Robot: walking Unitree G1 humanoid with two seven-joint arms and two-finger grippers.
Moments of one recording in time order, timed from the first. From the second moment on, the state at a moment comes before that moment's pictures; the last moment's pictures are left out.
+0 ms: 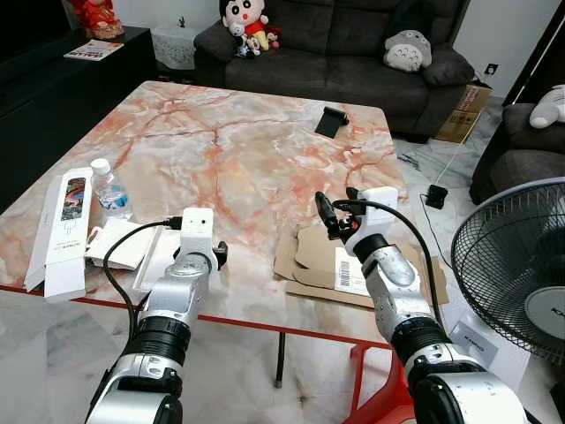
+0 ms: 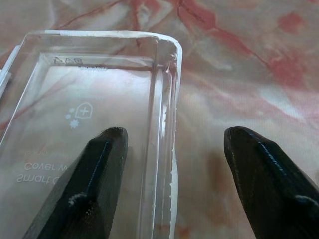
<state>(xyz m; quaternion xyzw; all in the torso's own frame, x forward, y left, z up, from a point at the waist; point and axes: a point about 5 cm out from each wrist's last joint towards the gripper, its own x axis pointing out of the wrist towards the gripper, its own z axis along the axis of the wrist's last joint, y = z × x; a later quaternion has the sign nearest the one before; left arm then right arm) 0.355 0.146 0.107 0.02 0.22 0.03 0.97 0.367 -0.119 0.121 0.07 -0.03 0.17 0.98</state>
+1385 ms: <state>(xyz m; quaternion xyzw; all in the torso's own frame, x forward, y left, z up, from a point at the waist) 0.352 0.145 0.102 0.03 0.24 0.03 0.97 0.366 -0.116 0.120 0.07 -0.03 0.19 0.98</state>
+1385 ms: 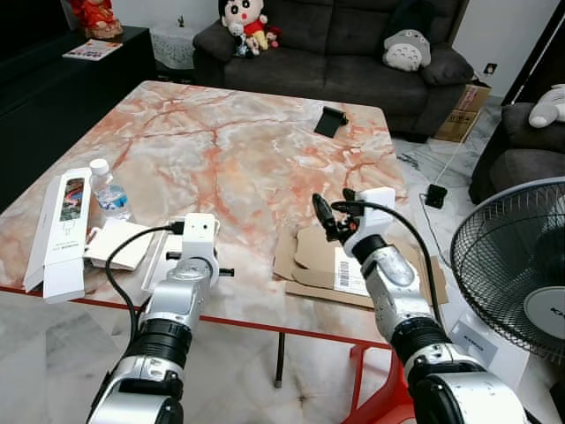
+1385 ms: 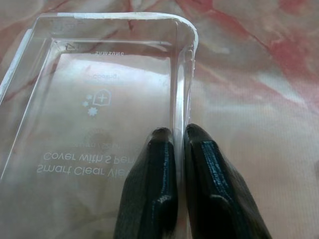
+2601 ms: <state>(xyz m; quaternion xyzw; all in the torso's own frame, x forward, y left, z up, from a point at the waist) 0.355 0.129 0.163 0.08 -0.13 0.04 0.99 0.368 -0.121 0.133 0.08 -0.07 0.16 0.98</state>
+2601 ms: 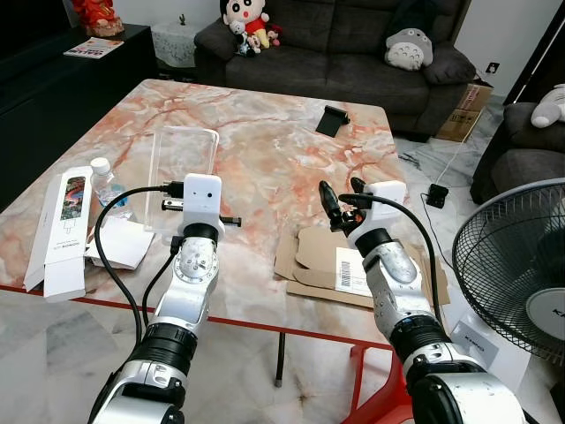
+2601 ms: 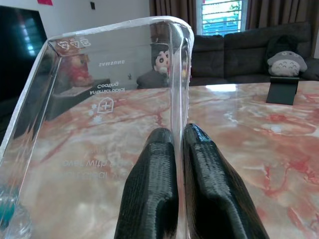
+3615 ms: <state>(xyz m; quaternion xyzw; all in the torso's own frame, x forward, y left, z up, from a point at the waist) 0.354 0.128 0.167 0.09 -0.16 0.04 0.98 0.369 -0.126 0.135 0.08 -0.08 0.14 0.98</state>
